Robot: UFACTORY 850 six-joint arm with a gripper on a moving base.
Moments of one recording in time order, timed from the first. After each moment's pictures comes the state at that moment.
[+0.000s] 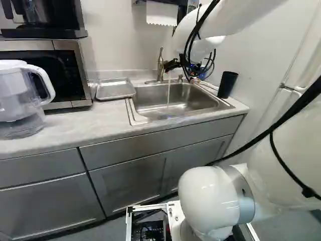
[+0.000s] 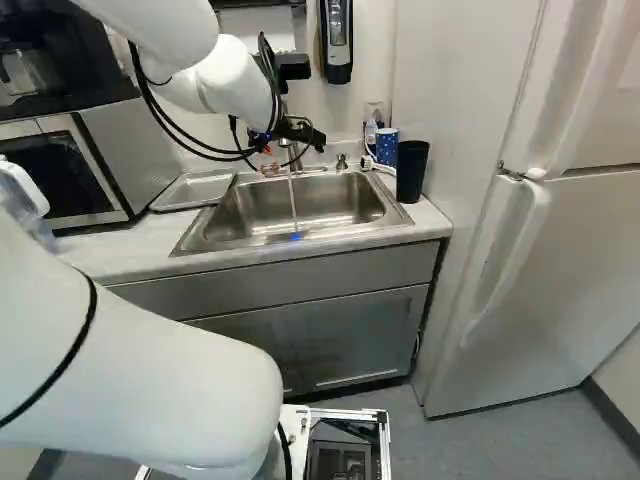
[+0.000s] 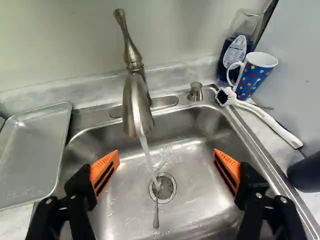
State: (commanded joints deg) arm -1.8 15.7 -46.1 1.1 -7.0 0.0
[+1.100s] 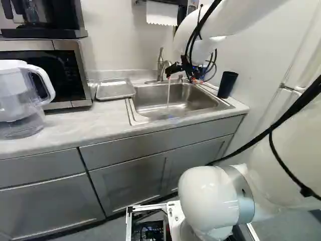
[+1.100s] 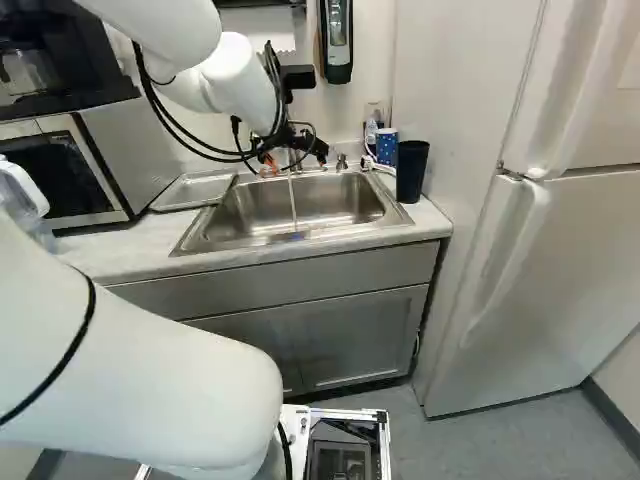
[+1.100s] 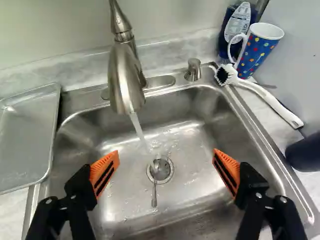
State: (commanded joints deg) arm -3.6 15.5 -46.2 1.1 -12.6 0.0
